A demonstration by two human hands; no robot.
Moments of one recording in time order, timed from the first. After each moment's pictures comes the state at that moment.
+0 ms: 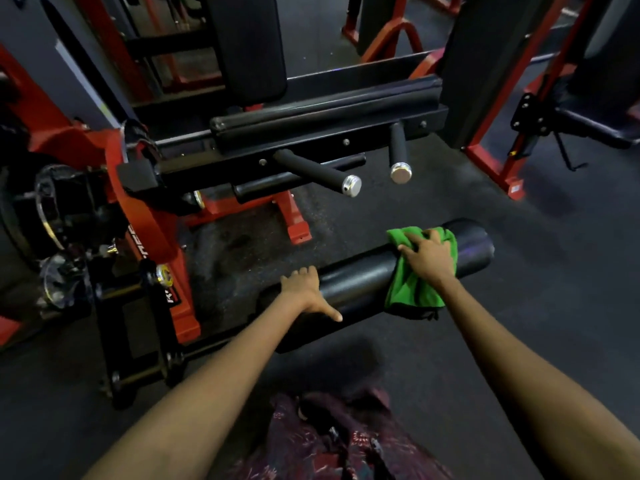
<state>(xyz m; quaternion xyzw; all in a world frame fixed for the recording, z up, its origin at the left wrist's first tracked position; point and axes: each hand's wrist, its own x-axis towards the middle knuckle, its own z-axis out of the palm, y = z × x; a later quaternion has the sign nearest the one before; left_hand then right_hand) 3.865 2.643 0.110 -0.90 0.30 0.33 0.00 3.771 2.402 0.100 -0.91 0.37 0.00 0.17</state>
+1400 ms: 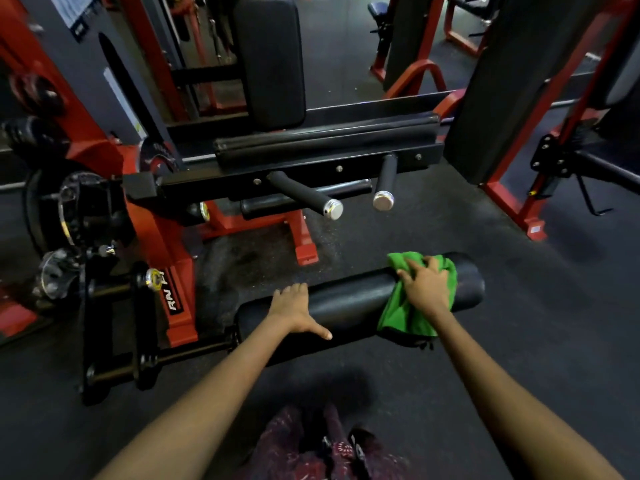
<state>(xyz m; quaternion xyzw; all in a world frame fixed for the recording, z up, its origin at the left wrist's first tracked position) 3.842 2.622 0.110 -0.93 0.26 0.27 -0.04 3.761 2.370 0.093 -0.92 0.34 -0.03 0.19</state>
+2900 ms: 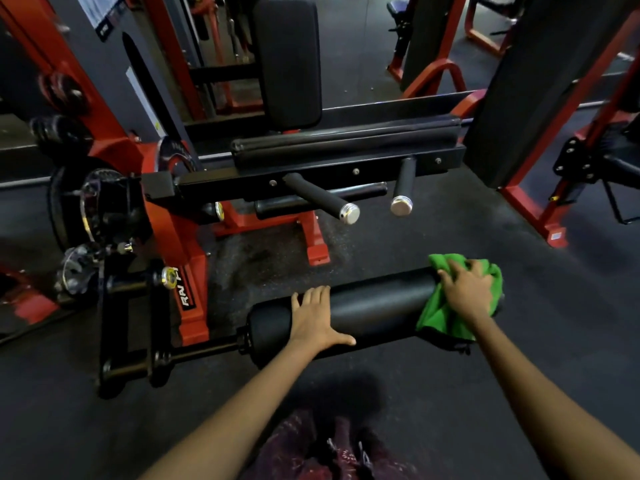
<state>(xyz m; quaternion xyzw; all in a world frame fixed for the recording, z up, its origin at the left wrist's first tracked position) 3.814 2.613 0.099 -0.95 0.25 0.18 -0.07 3.755 2.324 0.085 -0.91 0.37 -0.07 0.14</state>
